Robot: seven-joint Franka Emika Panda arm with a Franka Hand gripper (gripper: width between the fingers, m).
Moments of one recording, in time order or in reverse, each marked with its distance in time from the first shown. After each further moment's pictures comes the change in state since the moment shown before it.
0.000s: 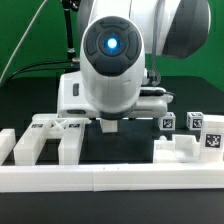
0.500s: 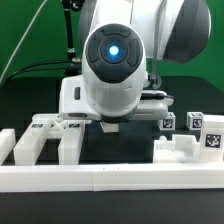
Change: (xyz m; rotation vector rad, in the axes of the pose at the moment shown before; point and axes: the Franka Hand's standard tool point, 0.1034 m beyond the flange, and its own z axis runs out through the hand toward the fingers) arm 0.000 0.001 0.001 0.003 -0.001 0.001
